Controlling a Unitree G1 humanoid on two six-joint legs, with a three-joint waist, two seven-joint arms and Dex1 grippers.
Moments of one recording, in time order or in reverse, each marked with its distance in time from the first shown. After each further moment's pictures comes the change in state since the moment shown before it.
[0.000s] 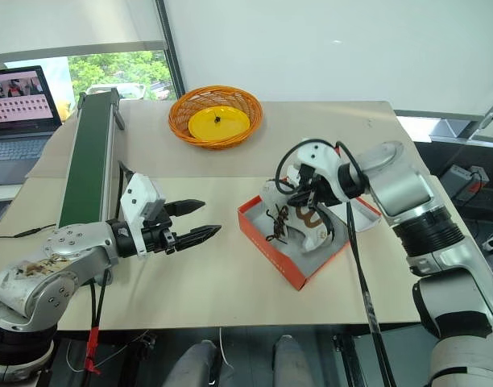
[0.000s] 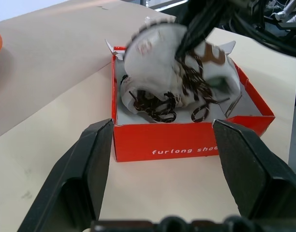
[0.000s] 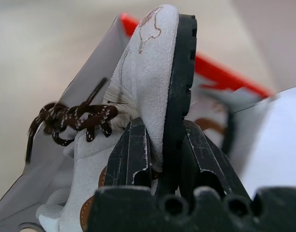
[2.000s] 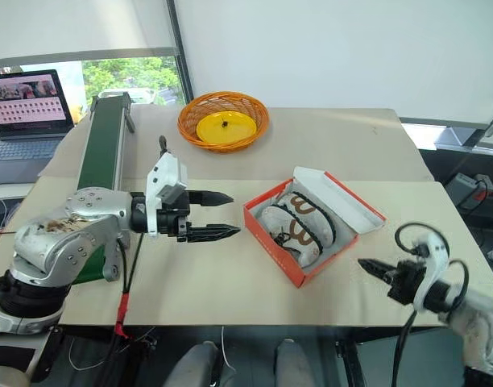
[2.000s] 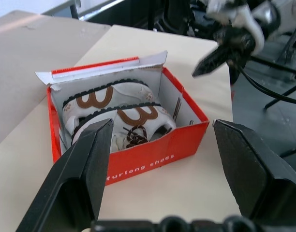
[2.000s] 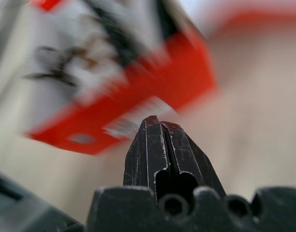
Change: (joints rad) left arm -0.287 0.030 -0.155 0.184 0.000 -0.020 -0.281; right arm 0.931 0.216 -0.996 -0.274 0.317 0.253 -0.294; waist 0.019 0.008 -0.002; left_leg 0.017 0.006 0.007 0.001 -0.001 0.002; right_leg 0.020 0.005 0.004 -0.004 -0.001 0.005
